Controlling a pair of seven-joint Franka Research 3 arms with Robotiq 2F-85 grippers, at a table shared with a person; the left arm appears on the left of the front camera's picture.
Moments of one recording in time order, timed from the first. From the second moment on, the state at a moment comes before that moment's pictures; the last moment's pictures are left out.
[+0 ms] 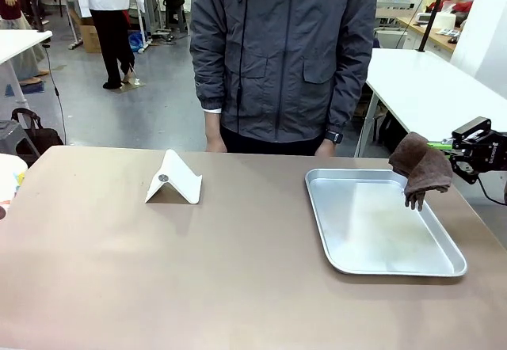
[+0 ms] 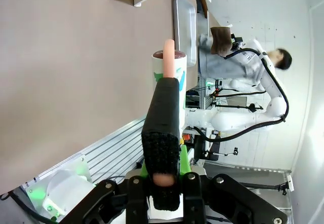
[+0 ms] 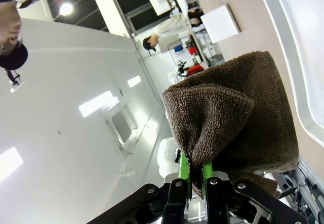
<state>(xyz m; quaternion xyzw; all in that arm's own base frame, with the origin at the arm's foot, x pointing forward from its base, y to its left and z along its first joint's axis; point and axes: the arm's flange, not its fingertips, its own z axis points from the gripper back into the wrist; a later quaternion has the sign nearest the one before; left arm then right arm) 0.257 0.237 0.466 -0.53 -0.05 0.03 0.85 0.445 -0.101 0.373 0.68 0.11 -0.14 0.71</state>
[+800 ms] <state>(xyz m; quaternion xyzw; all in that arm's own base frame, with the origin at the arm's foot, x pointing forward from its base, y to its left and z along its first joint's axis) 0.276 0.205 0.490 -0.53 -0.05 0.00 0.85 0.453 -0.072 0.389 0.67 0.09 -0.12 0.72</state>
